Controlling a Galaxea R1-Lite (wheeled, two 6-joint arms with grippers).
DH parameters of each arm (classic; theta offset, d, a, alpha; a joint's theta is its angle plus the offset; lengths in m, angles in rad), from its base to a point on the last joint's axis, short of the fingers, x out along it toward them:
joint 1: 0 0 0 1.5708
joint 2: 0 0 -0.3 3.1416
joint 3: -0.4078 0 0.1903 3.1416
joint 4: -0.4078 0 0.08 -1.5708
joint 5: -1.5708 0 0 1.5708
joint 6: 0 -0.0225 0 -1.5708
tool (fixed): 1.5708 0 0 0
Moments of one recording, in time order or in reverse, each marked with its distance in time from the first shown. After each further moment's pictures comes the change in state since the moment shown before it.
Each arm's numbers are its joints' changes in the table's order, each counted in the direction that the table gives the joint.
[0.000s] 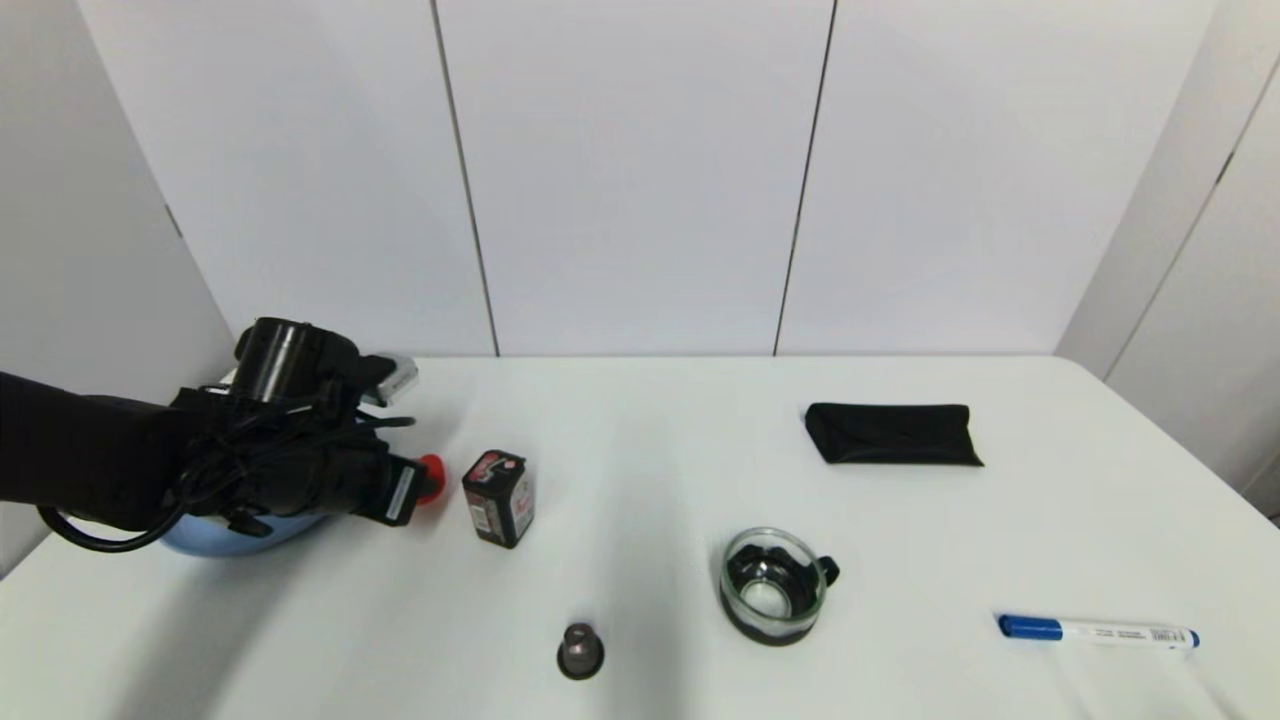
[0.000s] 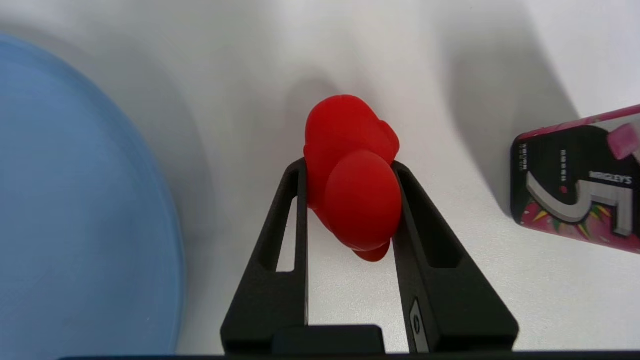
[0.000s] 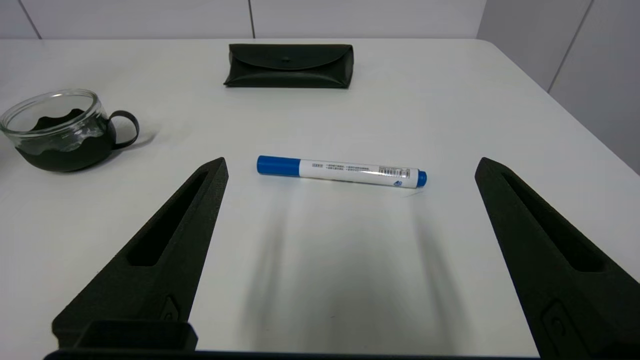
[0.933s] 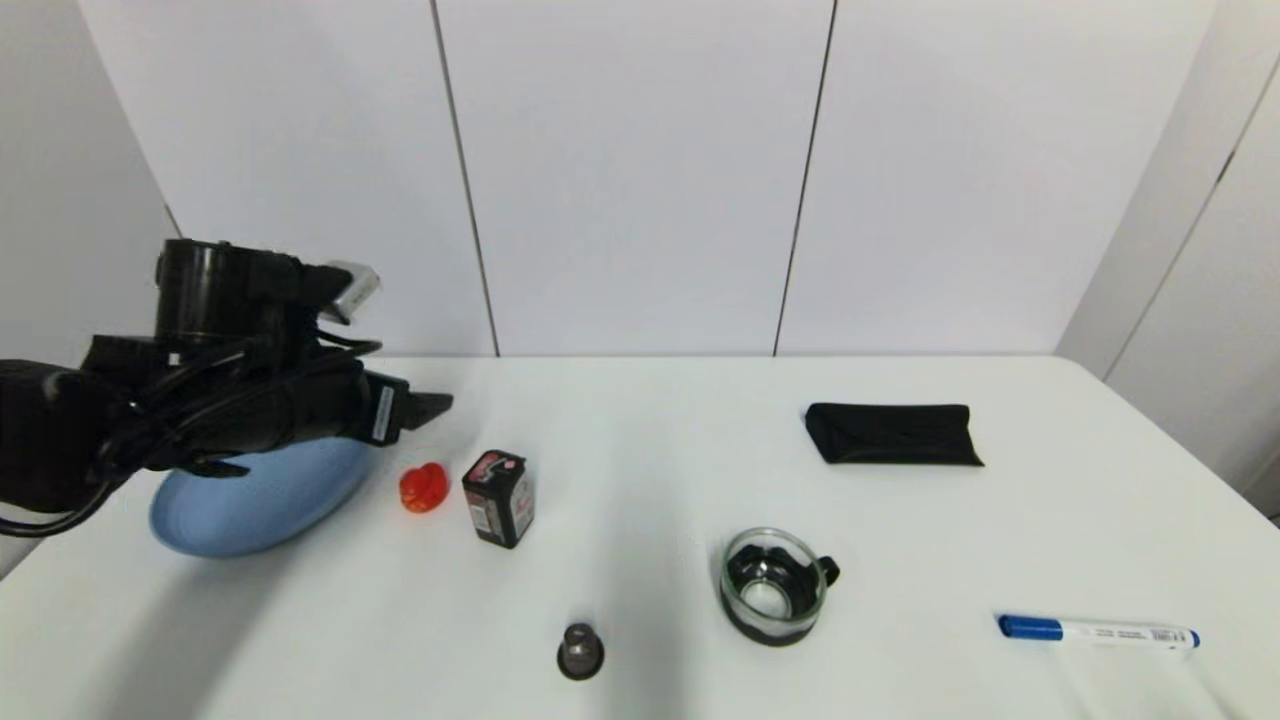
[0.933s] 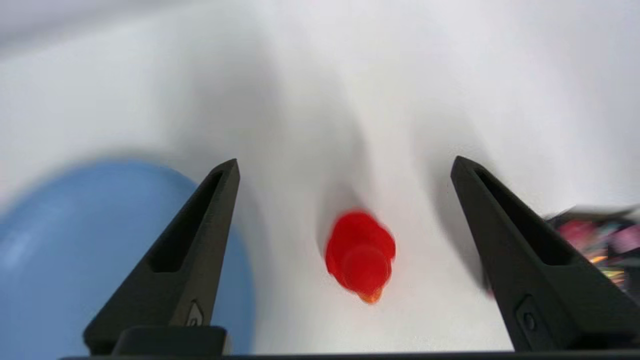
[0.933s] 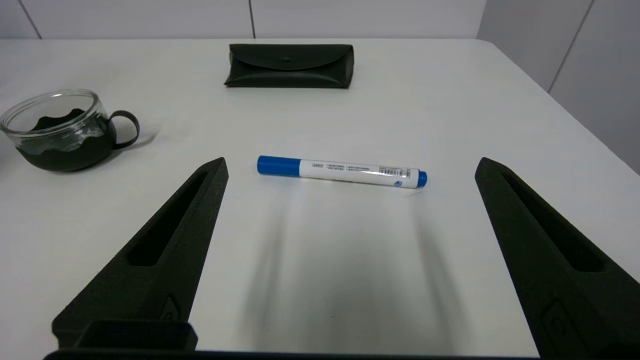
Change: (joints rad) left arm 0.002 0.116 -0.055 0.120 0.040 -0.007; right arm 0.000 0.000 0.000 0.000 0.000 0.000
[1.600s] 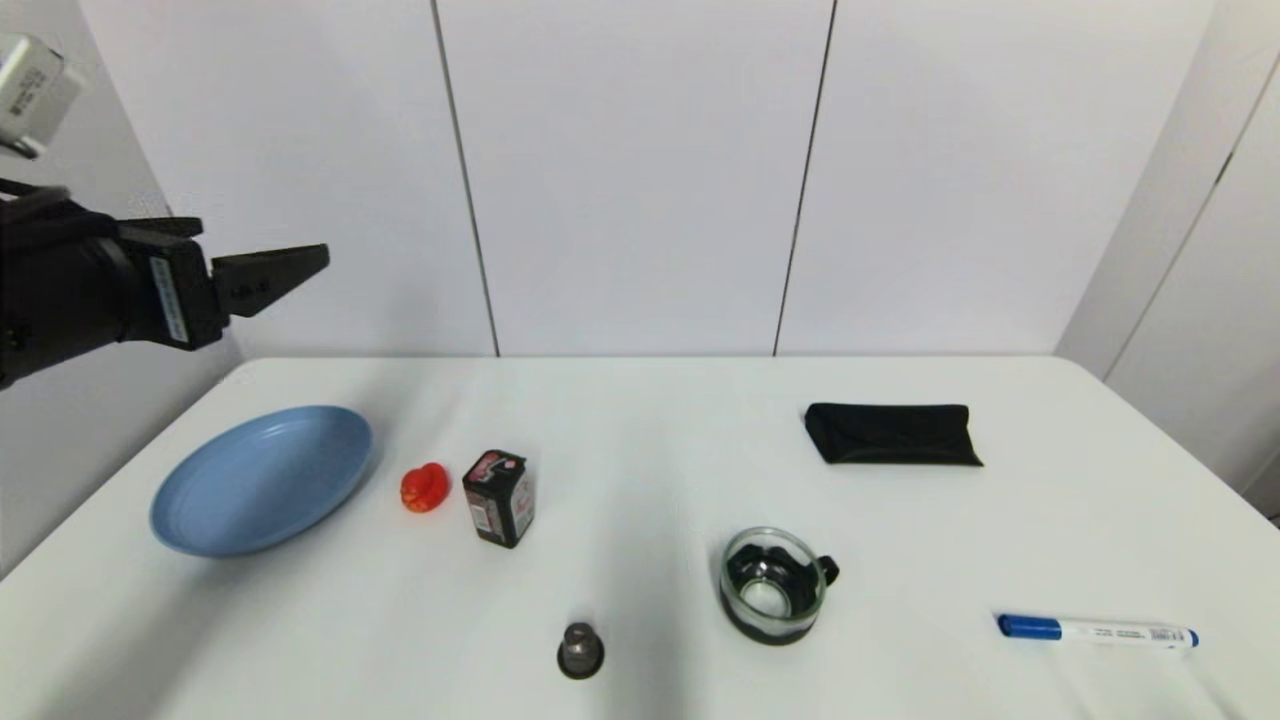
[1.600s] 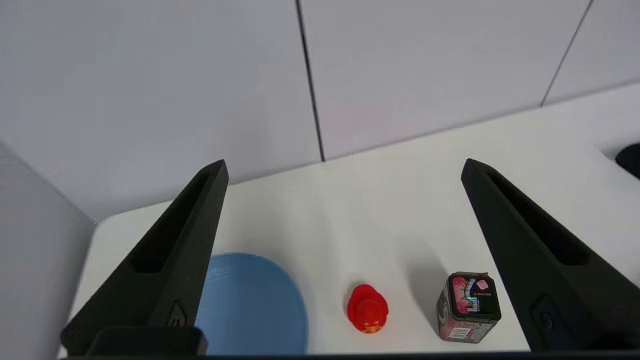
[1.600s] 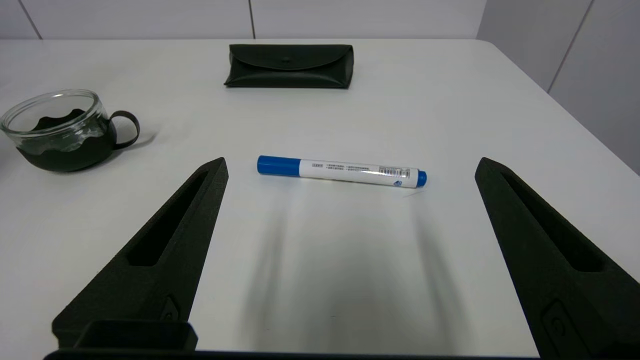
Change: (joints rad) left arm 0.000 0.428 -0.008 -0.003 0.041 -0.001; right arm 0.000 0.000 0.000 0.000 0.000 0.000
